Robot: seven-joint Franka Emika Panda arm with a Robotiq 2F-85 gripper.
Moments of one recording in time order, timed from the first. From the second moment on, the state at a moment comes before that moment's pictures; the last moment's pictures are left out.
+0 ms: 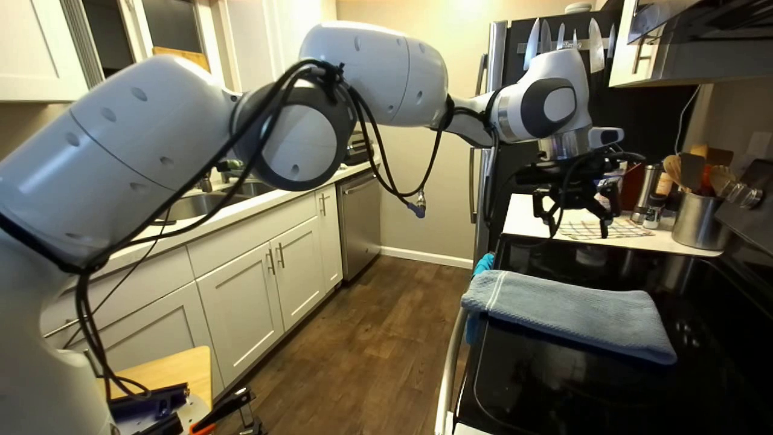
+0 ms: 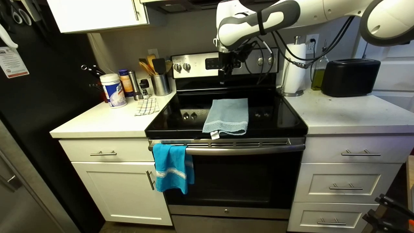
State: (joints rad) arm -0.07 0.91 0.03 -0.83 -0.21 1.97 -0.28
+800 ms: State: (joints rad) arm 0.04 0.87 0.11 -0.89 -0.20 1.81 -0.14
